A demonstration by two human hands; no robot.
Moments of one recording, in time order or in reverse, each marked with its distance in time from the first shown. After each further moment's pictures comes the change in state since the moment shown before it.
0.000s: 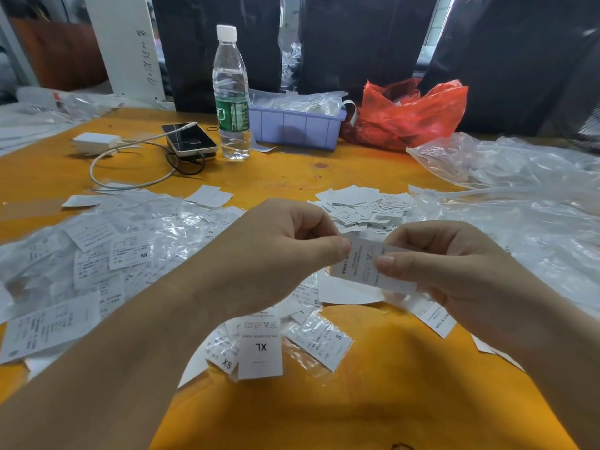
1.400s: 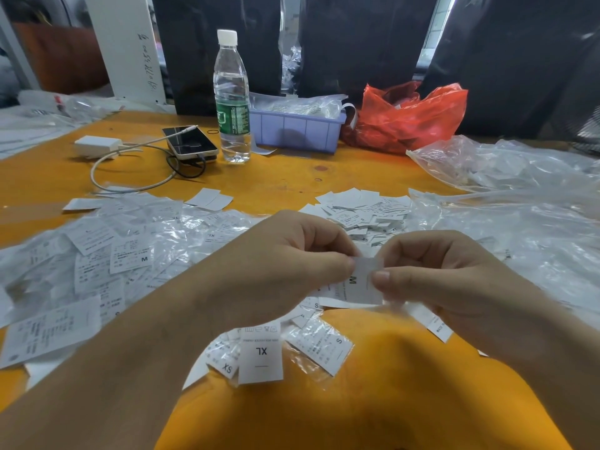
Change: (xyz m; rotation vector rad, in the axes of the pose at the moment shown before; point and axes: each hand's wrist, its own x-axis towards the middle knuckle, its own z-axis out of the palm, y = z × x) left_hand 0.004 -0.004 0.004 -0.118 -0.166 0.041; right_hand -0.001 0.003 0.002 0.044 -0.062 -0.040
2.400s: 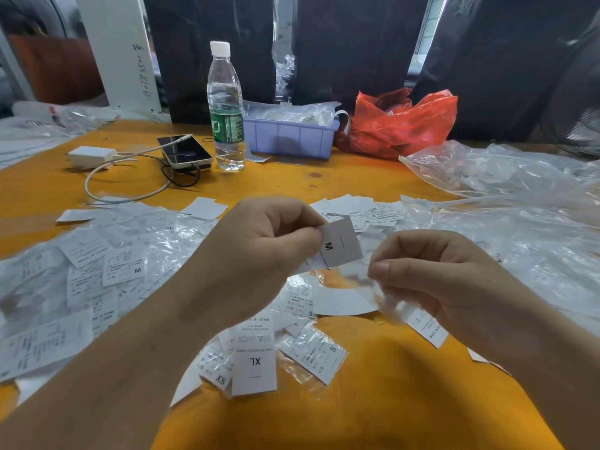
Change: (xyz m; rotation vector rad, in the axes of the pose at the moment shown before) left_hand -0.003 0.003 -0.005 0.098 0.343 0.089; right_hand 0.001 0.002 -0.006 0.036 0.074 0.004
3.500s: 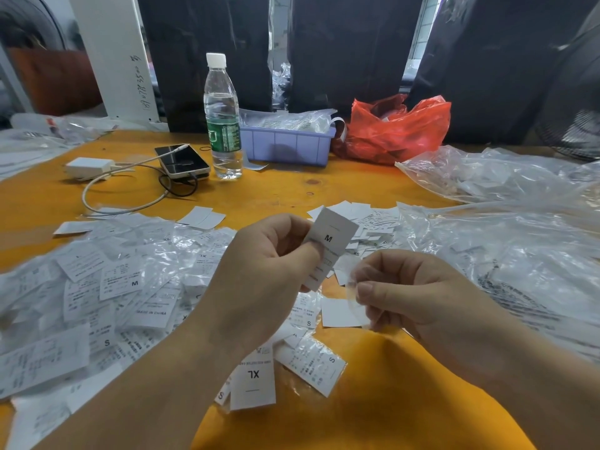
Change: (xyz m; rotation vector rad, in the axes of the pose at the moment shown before) left_hand 0.001 -0.014 0.021 -0.241 0.126 -0.052; right_hand -0.001 0.004 0.018 0.097 0.067 0.154
